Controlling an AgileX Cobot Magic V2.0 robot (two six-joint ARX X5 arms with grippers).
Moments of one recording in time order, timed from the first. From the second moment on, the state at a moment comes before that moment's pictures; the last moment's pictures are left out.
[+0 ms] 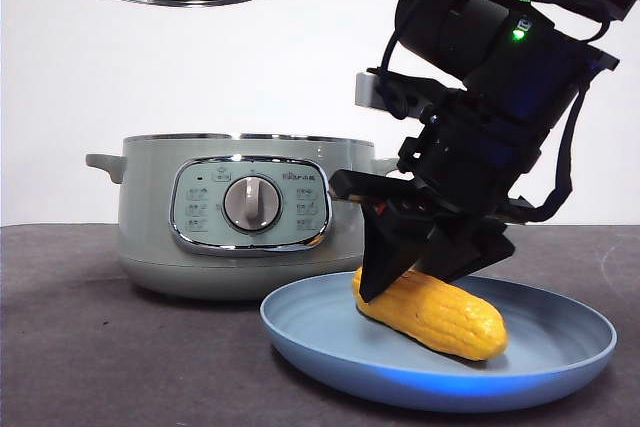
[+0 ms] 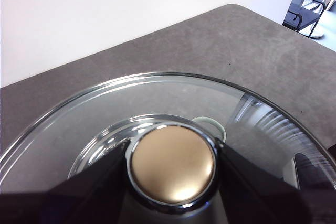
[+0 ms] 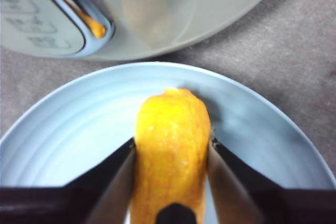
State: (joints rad) left arm -0.30 1.27 1.41 -0.54 0.37 0.10; right arm 0.69 1.60 0.78 -0.11 0.00 0.14
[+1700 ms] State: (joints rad) left arm -0.37 1.72 1.41 -0.29 0.32 0.11; right arm 0.69 0.80 0.77 -0.41 0.17 0.13
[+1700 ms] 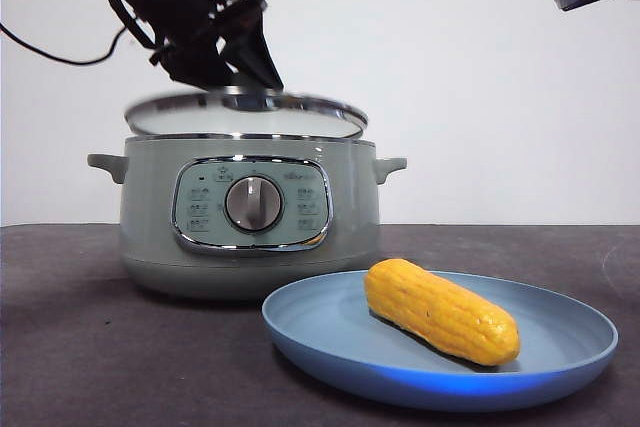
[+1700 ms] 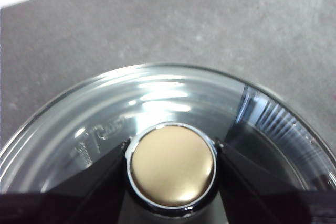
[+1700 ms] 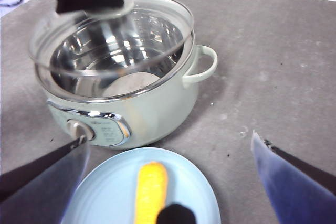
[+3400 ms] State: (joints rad) left arm -0.42 1.71 1.43 -0.42 0.19 0.18; right arm 0.69 0.80 0.77 -0.41 0.19 0.11
